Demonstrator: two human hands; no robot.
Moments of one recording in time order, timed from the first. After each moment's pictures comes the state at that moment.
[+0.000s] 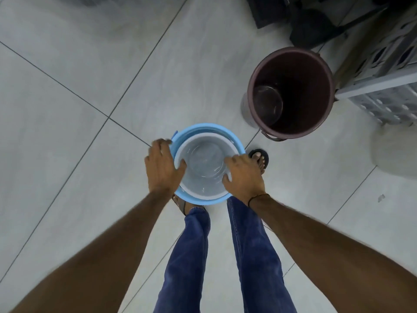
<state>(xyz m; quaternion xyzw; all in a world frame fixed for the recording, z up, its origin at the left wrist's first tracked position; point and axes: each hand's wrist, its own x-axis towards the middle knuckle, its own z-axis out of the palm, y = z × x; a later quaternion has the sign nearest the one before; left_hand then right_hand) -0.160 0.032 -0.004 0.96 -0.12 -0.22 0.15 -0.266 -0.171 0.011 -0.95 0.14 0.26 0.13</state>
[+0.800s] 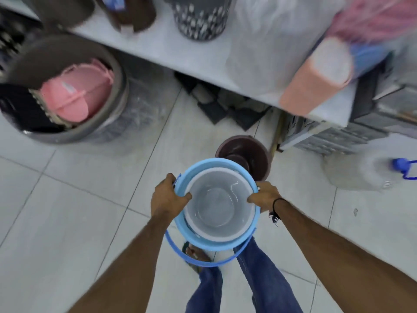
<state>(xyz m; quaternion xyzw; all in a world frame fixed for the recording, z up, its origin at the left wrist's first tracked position) -0.057 -0.078 0.248 0.92 -0.13 -0.29 0.22 -0.229 -0.314 0.240 -0.69 0.52 0.27 0.42</state>
